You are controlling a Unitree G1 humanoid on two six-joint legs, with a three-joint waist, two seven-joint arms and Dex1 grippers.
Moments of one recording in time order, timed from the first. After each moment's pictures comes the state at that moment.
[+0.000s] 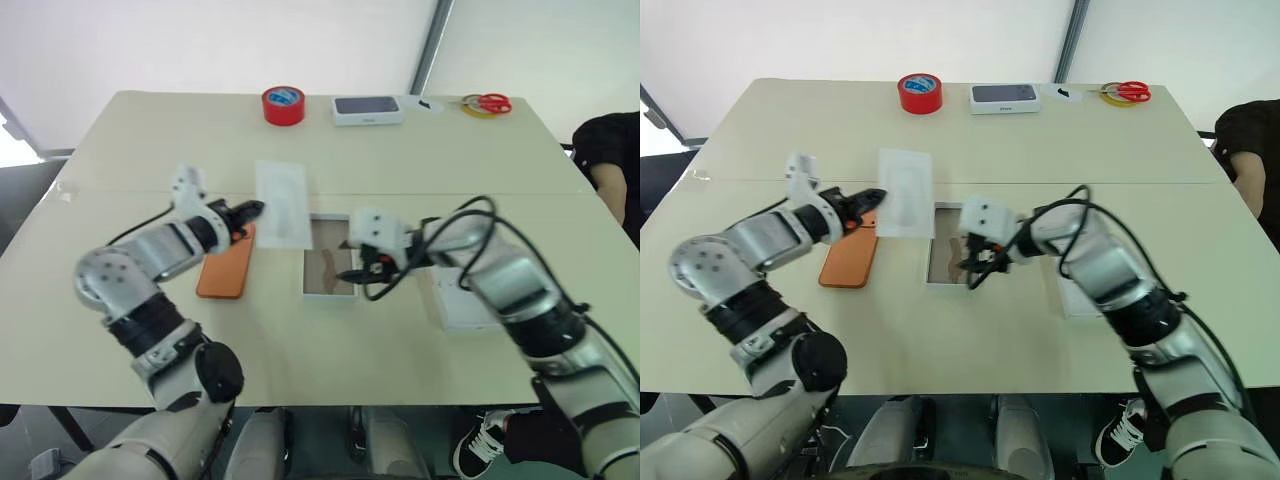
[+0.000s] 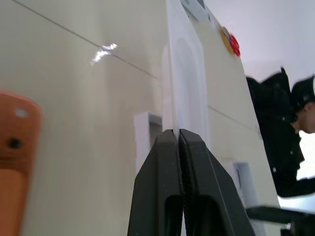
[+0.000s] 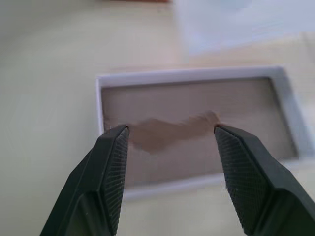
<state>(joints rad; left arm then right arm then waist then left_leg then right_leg) -0.78 -0.01 0.76 -0.19 -0.81 1.61 0.11 -0.69 -0.70 0.34 -0.25 0.11 0.73 1.07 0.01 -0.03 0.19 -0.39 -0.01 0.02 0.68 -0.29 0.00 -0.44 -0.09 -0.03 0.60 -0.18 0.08</state>
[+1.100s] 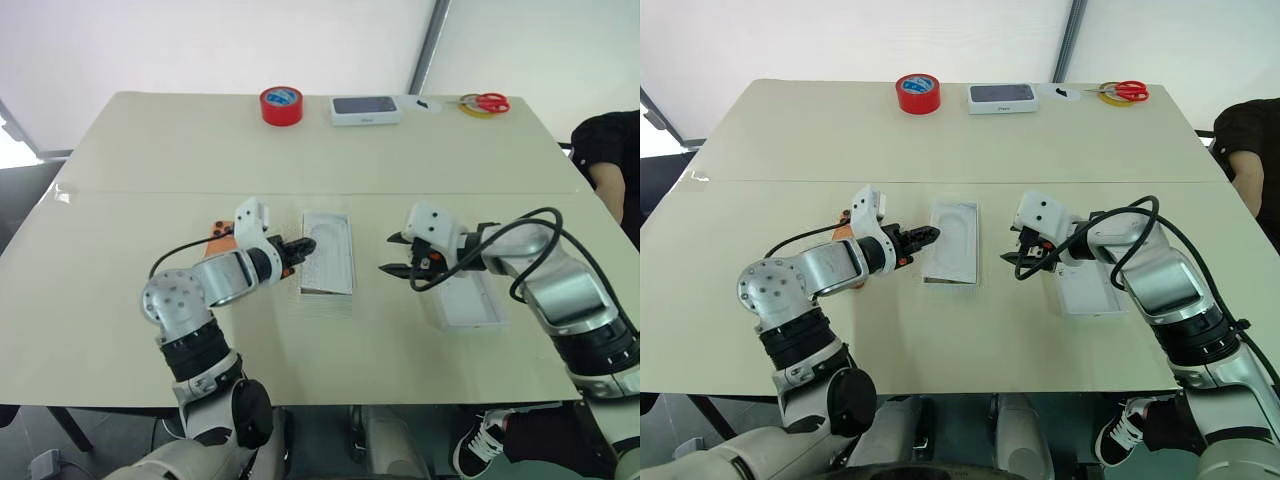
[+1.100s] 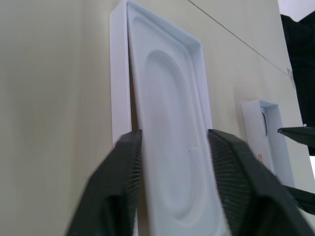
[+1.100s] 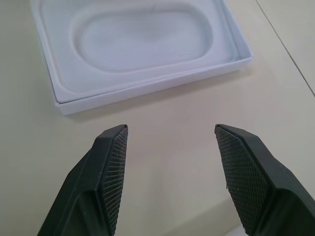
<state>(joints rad) -0.64 -0.16 0.57 -0.28 -0.85 1.61 0.29 -0.56 -0.78 0.22 -0.21 0.14 0.66 1.00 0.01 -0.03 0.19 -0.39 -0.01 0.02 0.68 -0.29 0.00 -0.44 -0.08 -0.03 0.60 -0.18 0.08</state>
